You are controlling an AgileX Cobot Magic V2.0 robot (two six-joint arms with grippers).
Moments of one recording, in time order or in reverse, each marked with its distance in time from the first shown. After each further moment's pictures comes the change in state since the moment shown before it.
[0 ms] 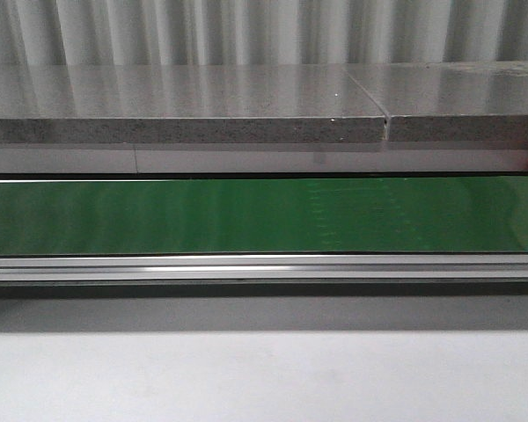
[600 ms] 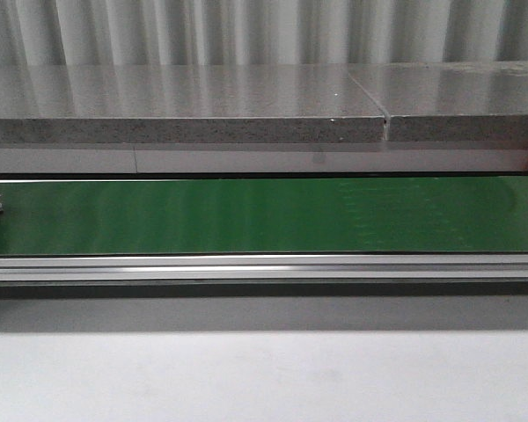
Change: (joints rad) left arm 0.198 0.277 -0.012 0.001 -0.020 -0.010; right arm 0.000 0.000 0.000 0.000 0.000 0.000
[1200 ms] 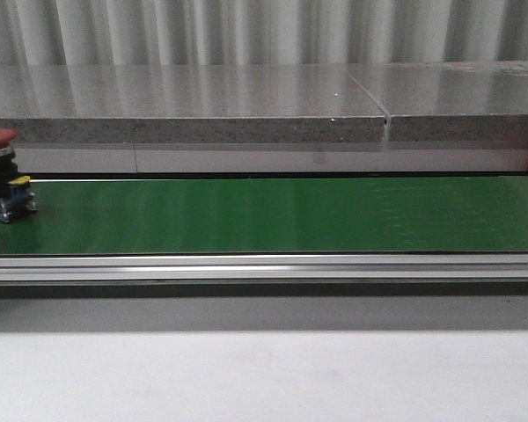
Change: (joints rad) left arm 0.001 0.216 -0.151 0.040 -0.018 0.000; right arm 0.000 0.000 0.000 0.000 0.000 0.000
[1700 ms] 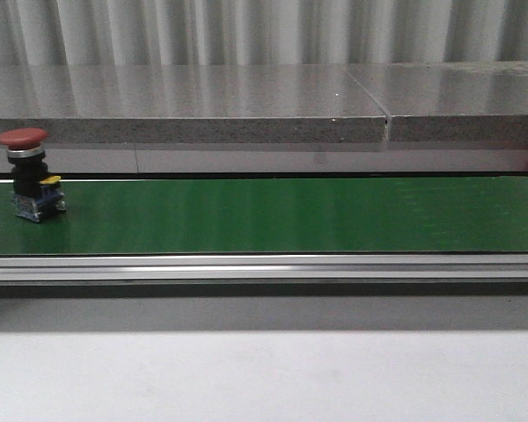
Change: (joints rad) left arm 0.004 0.043 -0.006 0.006 -0.008 0.000; right arm 0.000 0.000 0.000 0.000 0.000 0.000
